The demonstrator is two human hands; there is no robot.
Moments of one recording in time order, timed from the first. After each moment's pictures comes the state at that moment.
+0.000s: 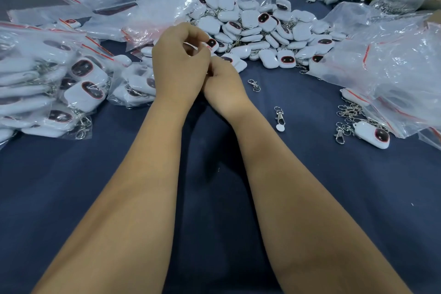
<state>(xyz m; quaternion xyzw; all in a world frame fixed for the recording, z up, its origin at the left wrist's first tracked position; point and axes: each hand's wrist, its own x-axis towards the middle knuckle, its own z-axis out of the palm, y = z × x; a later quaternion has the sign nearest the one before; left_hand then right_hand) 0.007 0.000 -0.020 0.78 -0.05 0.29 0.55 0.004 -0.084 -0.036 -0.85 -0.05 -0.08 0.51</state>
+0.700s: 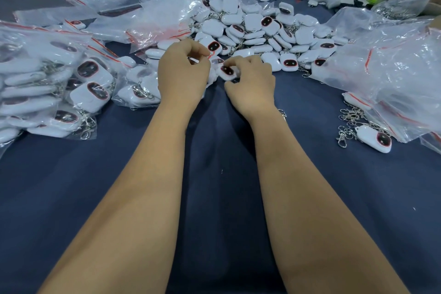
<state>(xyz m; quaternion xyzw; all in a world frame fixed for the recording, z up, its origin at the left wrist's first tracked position) 0.009 0.000 -0.026 0.80 0.03 0.22 0.55 0.015 -0.126 -0.044 -0.95 0.00 -0.18 0.25</state>
